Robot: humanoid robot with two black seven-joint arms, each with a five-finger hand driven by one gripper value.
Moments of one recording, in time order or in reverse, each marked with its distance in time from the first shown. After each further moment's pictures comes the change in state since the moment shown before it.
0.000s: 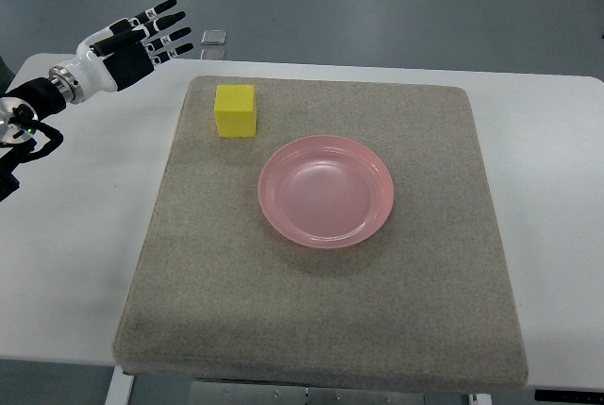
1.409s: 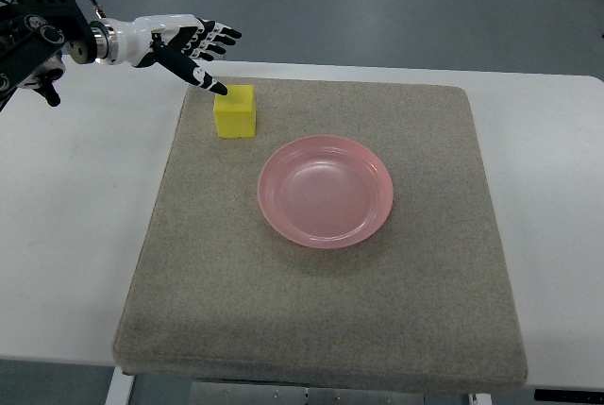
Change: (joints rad) left arm -0.203 -0.006 0.033 -0.140 1.236 0.057 -0.127; right arm 0.000 0.000 0.000 0.000 0.000 0.000 0.000
